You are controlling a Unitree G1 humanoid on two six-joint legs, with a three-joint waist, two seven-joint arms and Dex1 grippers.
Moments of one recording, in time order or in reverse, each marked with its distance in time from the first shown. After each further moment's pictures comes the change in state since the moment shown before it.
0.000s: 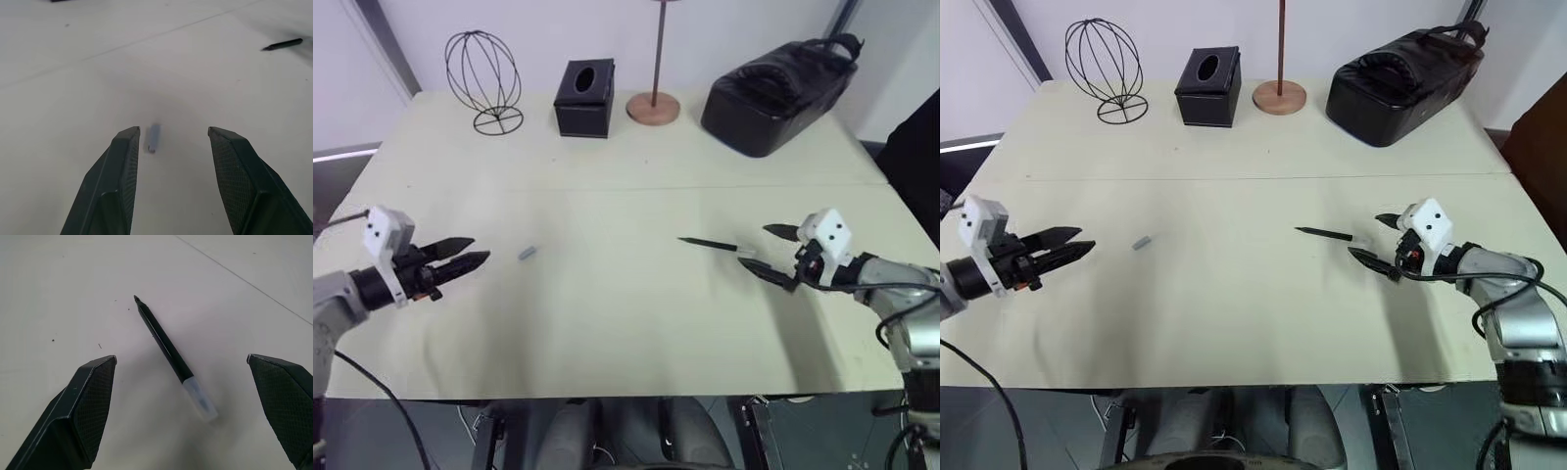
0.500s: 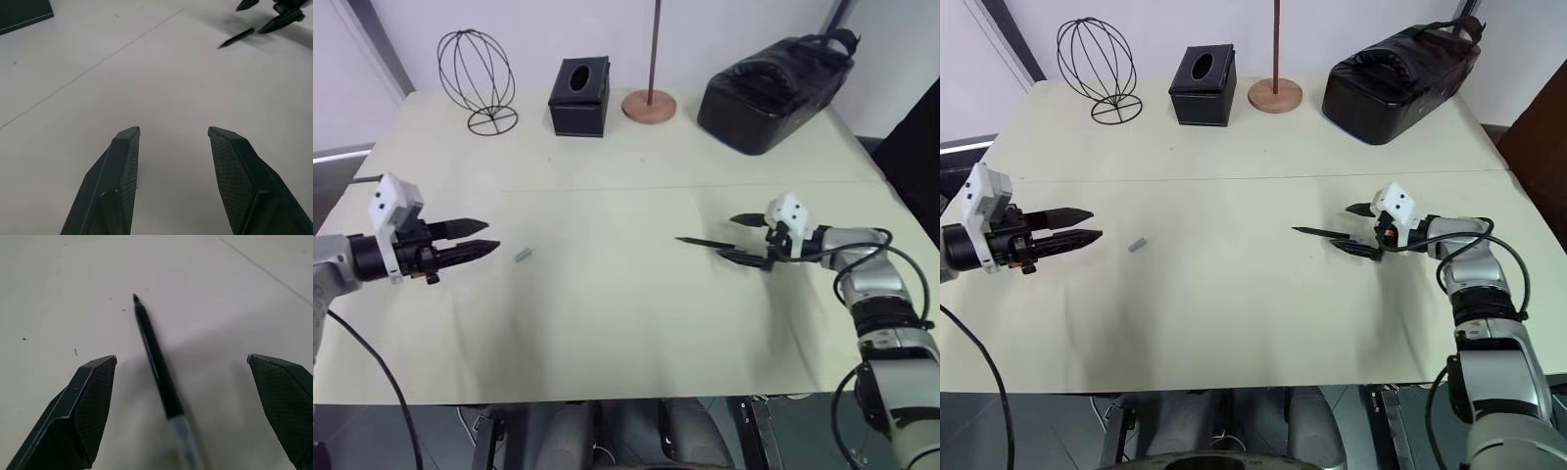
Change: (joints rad) left arm -0.077 0.068 -0.059 -0.010 0.013 -0.002 -0.121; right arm -0.355 0.138 0.130 0.579 -0.118 -0.287 0.201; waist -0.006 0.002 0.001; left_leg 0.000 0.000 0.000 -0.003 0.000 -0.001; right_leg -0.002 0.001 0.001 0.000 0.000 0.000
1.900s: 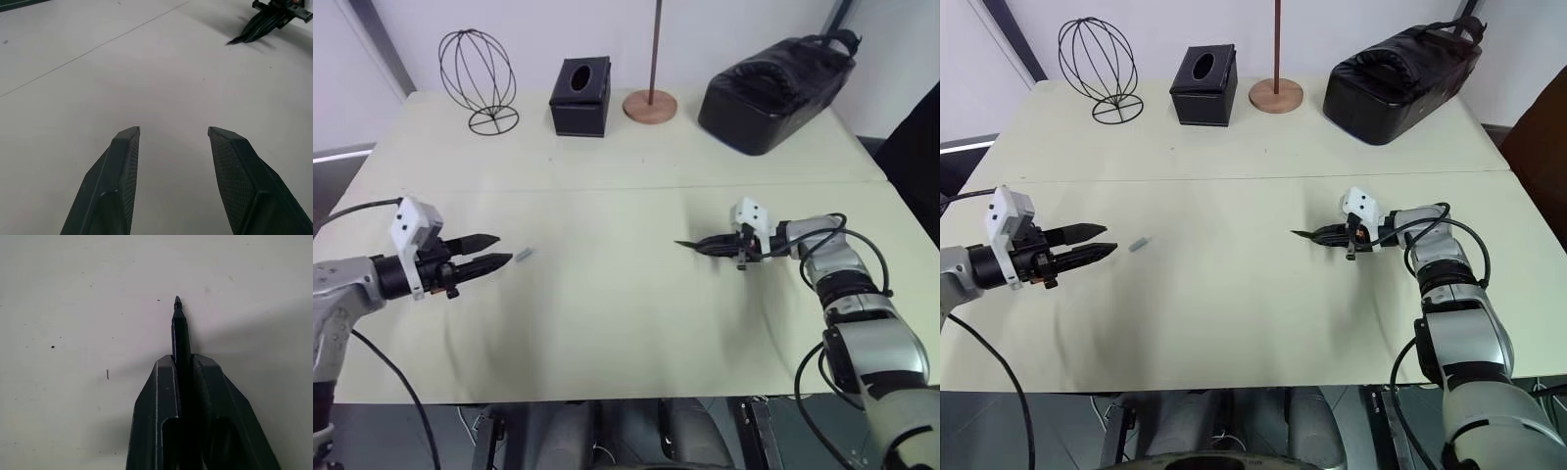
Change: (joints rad) left arm 0.075 -0.094 -0.014 -0.070 0.003 -0.006 0.109; right arm -0.199 0.094 0.063 0.304 -0.148 -0.072 0.139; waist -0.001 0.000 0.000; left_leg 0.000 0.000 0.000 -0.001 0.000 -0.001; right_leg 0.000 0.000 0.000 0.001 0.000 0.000
